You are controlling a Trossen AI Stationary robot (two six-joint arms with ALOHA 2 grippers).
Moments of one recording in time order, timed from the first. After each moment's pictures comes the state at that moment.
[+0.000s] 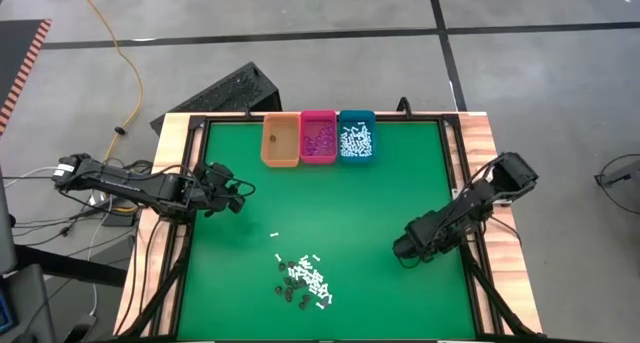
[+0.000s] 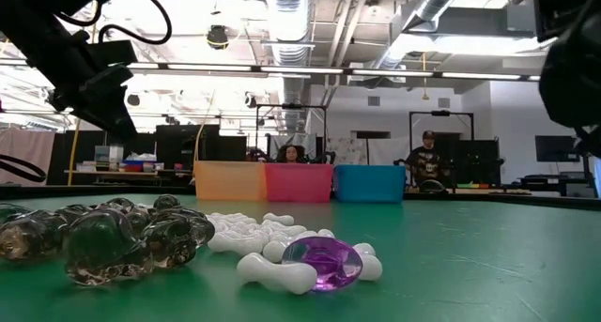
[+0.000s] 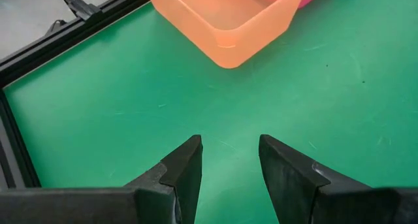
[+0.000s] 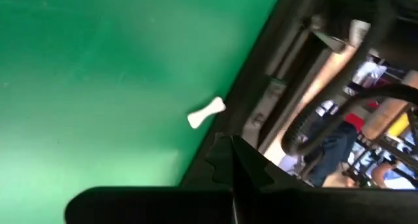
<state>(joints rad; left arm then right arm) -0.15 0.72 0.44 -0.68 -0.72 -0.75 0.49 1.61 0.76 -1.31 -0.34 1.52</state>
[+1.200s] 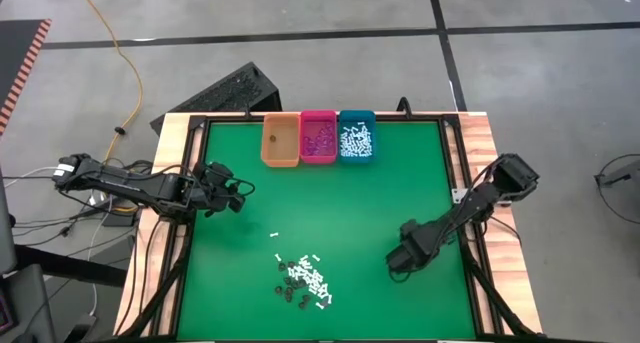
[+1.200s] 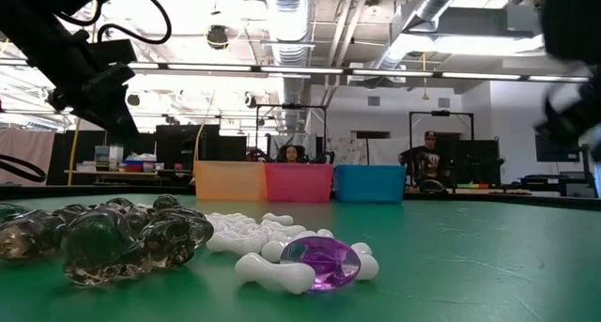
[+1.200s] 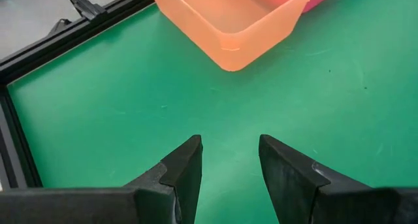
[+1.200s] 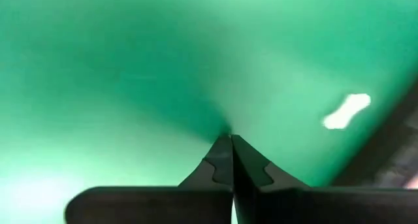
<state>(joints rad) -0.15 0.72 0.44 -0.68 -0.74 -0.77 0.57 1.61 0.83 -1.04 -0.14 1.64</state>
